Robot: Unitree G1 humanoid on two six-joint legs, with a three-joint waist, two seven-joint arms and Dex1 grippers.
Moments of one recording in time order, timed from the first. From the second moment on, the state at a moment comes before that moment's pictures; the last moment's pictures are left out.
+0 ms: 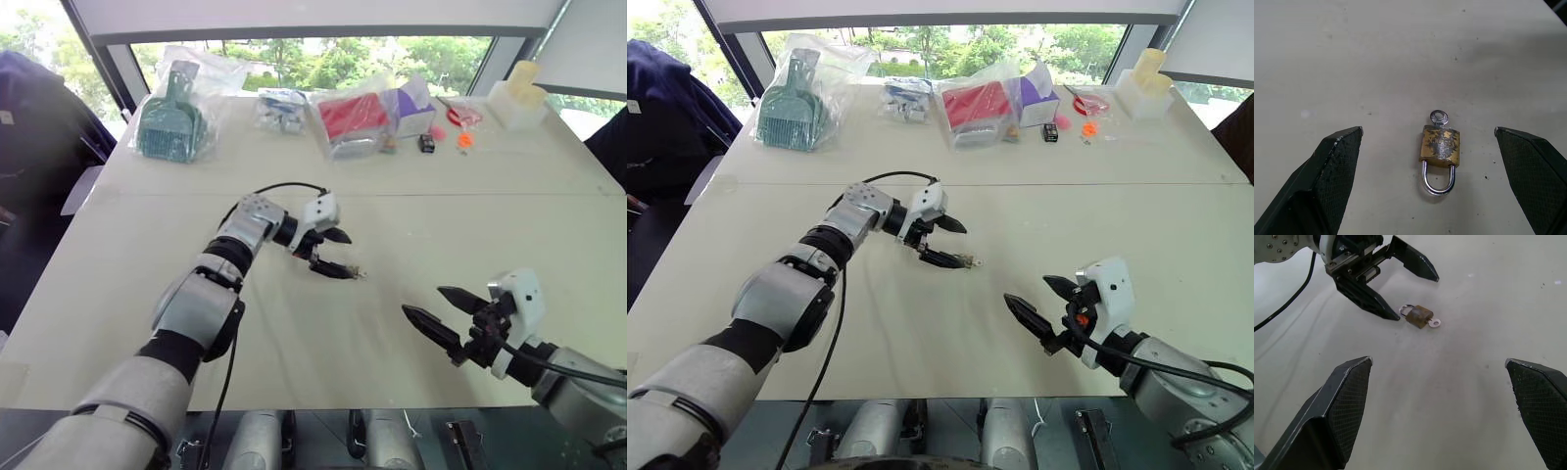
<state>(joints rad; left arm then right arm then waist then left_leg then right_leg) -1.19 0.13 -0.28 1.31 0.03 -0.17 -1.38 0.32 -0.62 -0.43 -0.87 1.00 0.90 0.24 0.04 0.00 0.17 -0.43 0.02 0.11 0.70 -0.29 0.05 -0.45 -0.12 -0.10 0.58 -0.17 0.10</state>
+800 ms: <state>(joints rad) -1.15 0.12 -0.26 1.31 0.19 -0.40 -1.25 0.28 -0.51 -0.40 -0.85 1.08 0.81 0.06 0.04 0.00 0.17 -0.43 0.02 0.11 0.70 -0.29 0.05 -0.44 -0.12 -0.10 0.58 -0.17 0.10</state>
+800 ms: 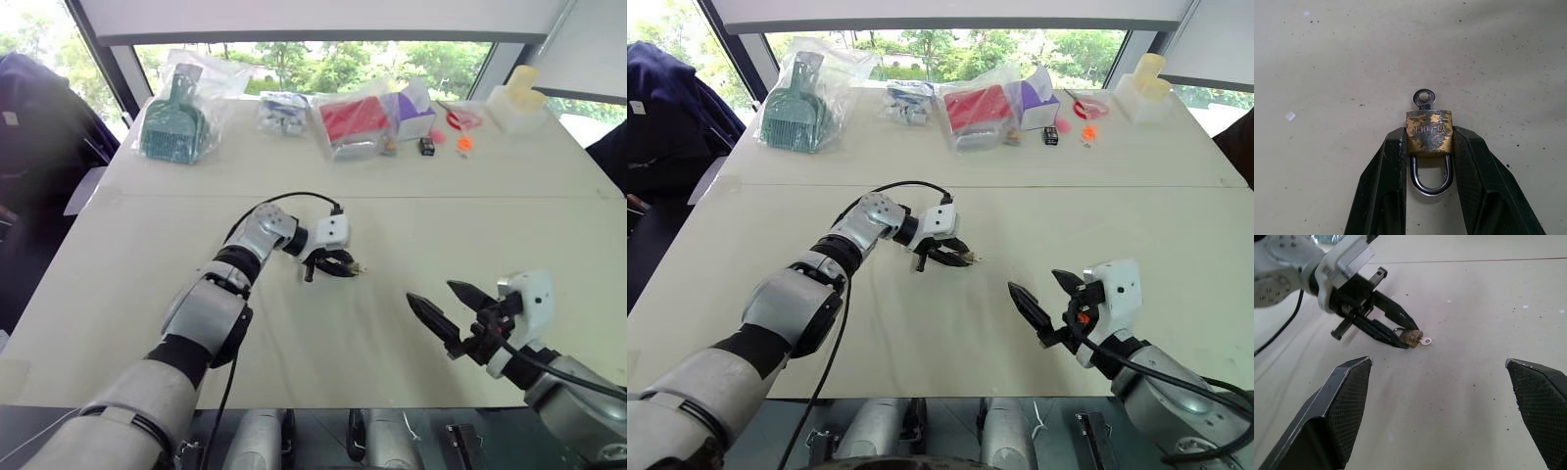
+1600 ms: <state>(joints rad) -0.98 0.20 -0.15 0.61 -0.03 -0.38 -1.18 -0.17 -0.24 -0.24 -0.47 1.36 0.67 -0.10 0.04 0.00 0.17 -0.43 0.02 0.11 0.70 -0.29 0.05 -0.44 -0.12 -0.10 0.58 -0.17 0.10</state>
